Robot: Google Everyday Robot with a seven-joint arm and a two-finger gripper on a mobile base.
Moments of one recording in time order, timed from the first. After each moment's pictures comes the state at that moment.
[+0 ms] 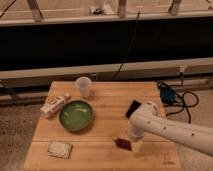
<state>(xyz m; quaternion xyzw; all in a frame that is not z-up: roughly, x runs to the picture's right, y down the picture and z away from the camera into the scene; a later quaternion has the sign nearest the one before) 0.134 0.273 0.772 -0.32 -0.09 -0.09 0.94</state>
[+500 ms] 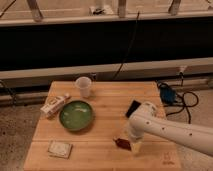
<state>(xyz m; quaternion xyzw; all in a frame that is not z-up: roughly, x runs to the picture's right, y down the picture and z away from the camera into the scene) 0.133 0.279 0.778 -0.32 -0.09 -0.09 0.94</state>
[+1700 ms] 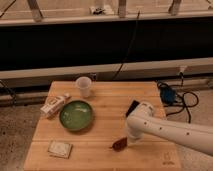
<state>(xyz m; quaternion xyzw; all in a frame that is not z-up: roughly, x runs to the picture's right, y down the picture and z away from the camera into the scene) 0.128 0.281 0.778 -0.33 -0.08 -0.10 0.94</state>
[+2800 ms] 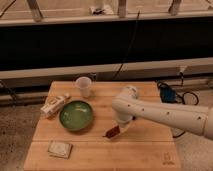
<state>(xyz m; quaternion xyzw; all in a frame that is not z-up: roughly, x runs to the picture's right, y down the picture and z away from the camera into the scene) 0.080 0.198 0.786 -0.33 -0.05 -0.16 0.93</state>
